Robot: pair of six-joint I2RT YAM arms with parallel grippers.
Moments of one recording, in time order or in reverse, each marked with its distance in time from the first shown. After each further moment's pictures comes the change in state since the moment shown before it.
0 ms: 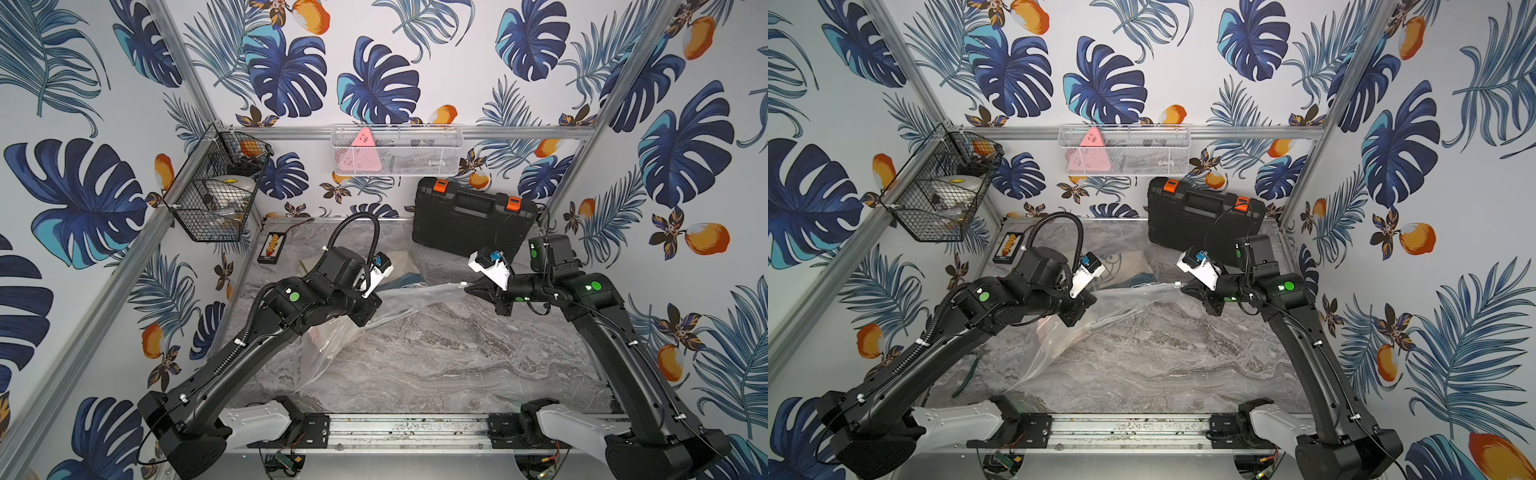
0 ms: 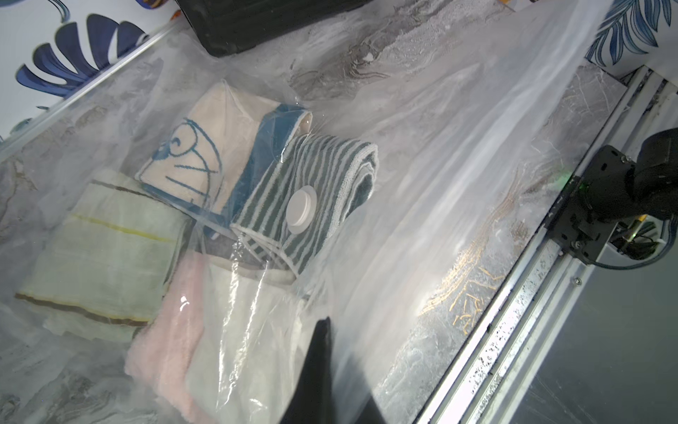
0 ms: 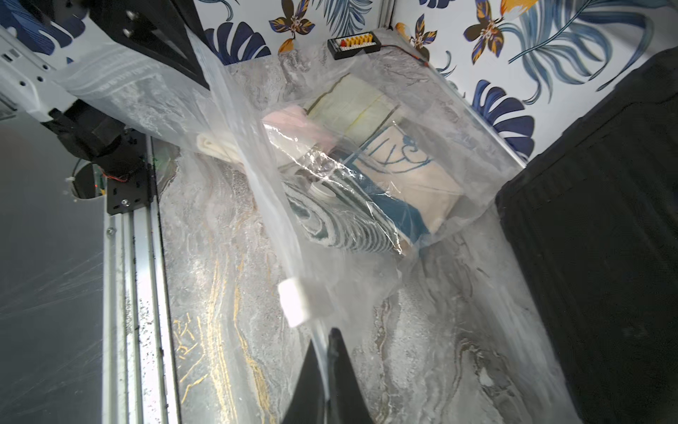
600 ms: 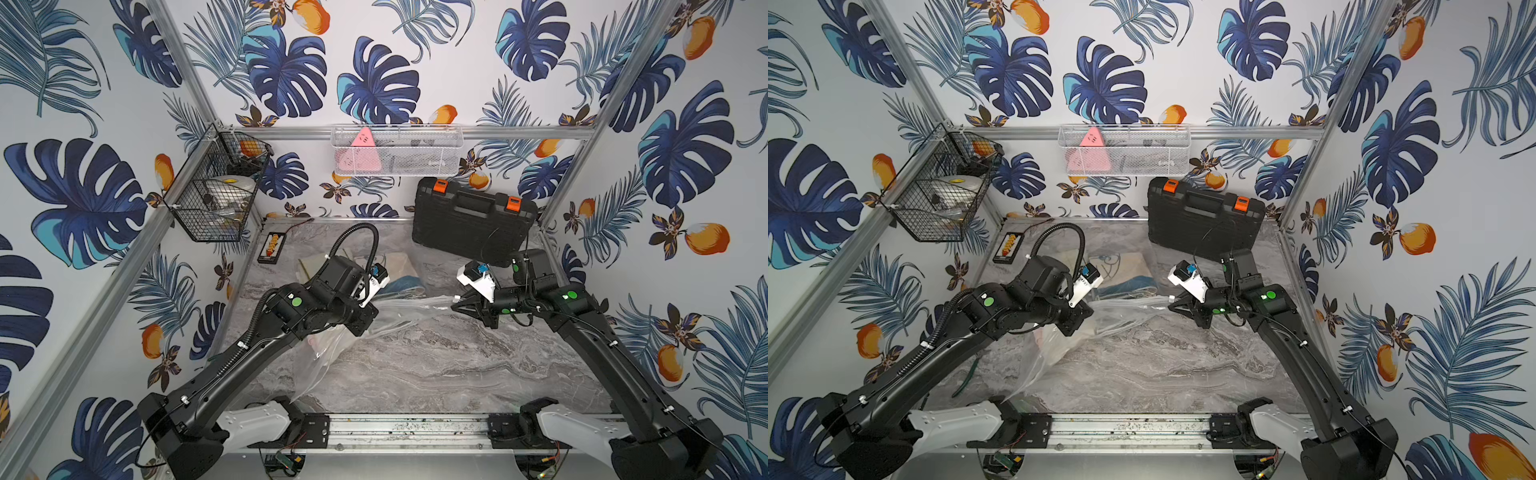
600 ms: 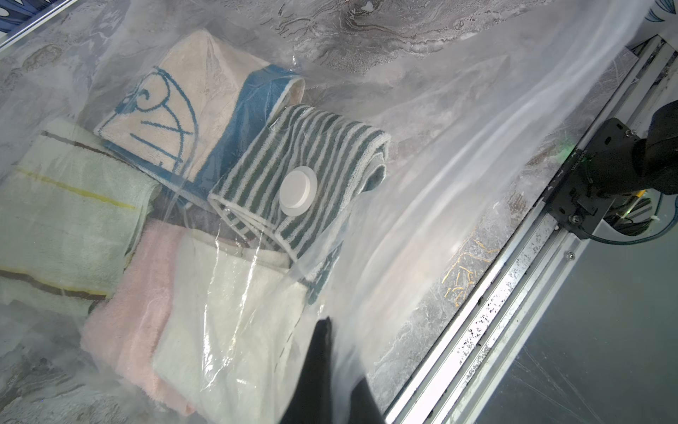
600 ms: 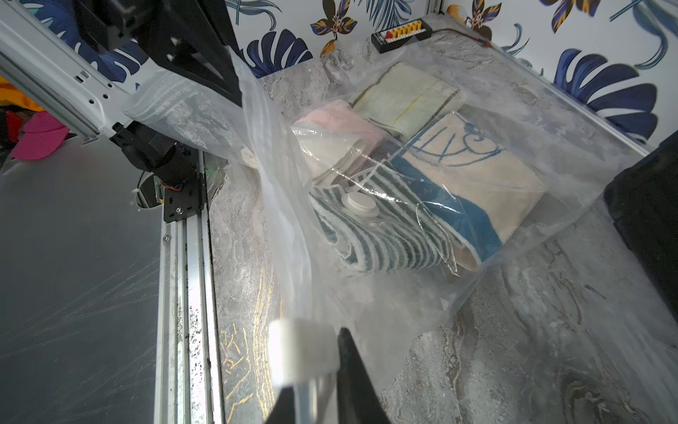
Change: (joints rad) left arm 0.002 -0.022 -0.070 -0.019 0.019 -0.029; right arm 0.075 -0.015 -0.175 0.138 -0.090 0.106
